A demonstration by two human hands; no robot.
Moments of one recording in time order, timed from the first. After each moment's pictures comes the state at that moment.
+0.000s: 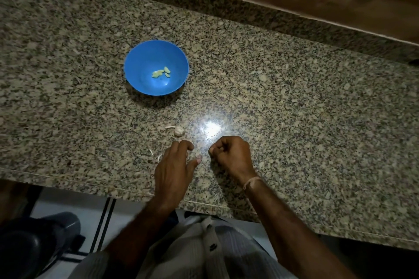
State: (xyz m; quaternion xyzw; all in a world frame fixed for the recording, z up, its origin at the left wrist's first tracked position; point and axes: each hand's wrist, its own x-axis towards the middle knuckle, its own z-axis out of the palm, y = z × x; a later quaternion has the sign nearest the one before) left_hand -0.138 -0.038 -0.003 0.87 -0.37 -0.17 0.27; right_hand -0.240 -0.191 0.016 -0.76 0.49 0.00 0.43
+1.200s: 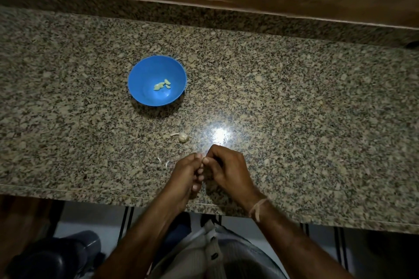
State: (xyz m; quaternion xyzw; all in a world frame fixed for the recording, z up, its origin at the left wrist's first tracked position) left_hand -0.140 -0.048 0.050 0.66 -0.02 -0.57 0.50; right_hand -0.252 -0.146 0.036 -0.81 0.33 -0.15 0.46
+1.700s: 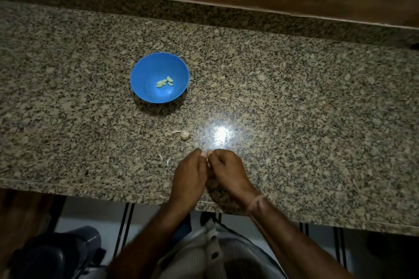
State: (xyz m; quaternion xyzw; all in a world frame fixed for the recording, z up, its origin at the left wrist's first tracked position) left_hand -0.151 -0.047 0.044 0.83 -0.22 -0.37 0.36; right_hand -0.244 -0.139 0.035 -0.71 0.44 -0.07 0.54
